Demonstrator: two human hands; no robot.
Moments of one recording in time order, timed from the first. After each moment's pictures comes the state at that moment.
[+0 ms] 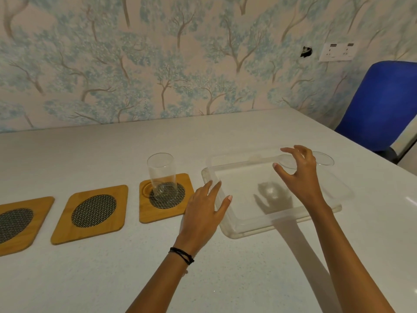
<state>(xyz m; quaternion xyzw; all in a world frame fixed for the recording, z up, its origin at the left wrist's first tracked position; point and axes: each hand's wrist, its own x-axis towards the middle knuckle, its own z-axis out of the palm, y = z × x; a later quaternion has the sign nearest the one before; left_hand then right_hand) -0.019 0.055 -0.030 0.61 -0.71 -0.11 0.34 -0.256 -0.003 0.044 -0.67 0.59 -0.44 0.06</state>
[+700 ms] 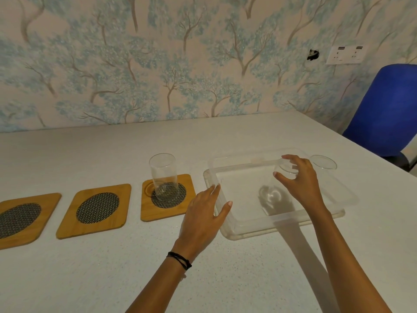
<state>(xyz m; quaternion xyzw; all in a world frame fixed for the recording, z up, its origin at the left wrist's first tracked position) -0.021 0.059 -0.038 0.61 -0.70 -0.12 0.35 -0.260 -0.007 0.038 -0.65 0.61 -0.44 0.13</state>
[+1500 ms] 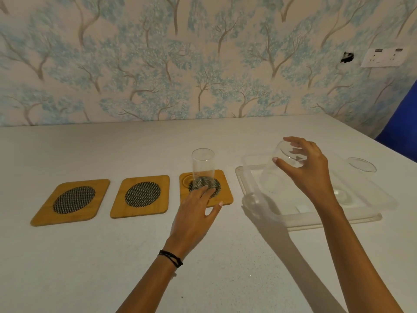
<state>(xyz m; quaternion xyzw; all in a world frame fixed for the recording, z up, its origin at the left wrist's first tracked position) 0.081 0.104 -0.031 0.64 -0.69 -0.06 0.34 -0.166 0.041 0.091 -0.70 0.50 -0.50 0.13</state>
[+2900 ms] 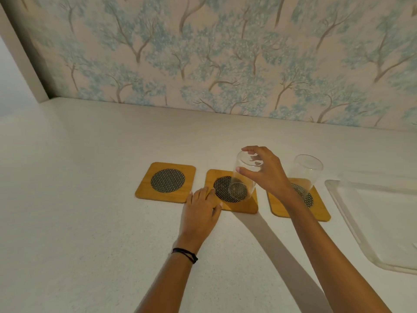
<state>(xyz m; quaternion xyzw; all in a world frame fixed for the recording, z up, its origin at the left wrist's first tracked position) 0.267 0.156 -0.058 0.75 -0.61 0.02 0.23 0.117 0.045 0.054 -0.82 0.36 -0.35 0.26</state>
